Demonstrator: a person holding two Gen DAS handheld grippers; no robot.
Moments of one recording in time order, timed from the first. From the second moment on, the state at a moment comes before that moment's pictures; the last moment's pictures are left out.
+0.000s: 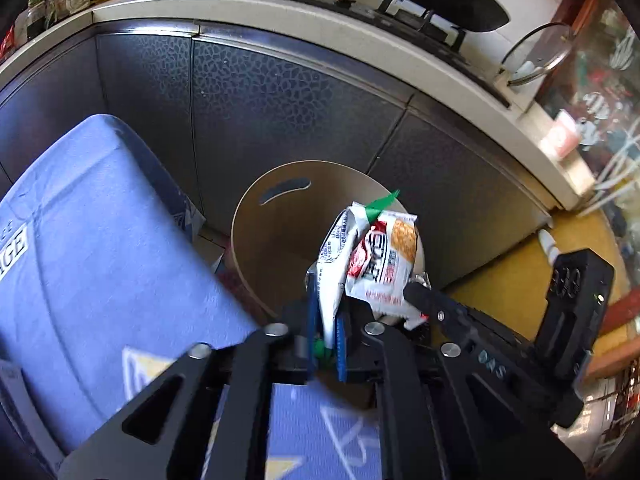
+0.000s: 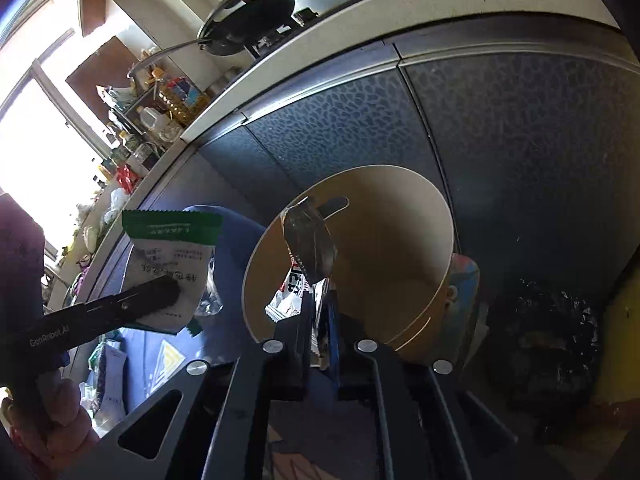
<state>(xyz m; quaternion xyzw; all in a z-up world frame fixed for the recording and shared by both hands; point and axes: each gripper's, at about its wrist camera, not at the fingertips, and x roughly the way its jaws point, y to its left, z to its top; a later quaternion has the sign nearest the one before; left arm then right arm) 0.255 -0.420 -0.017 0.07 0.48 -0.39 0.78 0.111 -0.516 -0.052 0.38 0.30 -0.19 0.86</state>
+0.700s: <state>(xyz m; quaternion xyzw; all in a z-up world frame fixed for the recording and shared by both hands) 0.106 -0.222 -0.003 0.06 0.41 -0.36 0.84 0.057 -0.395 -0.028 0.38 0.25 -0.09 0.89</state>
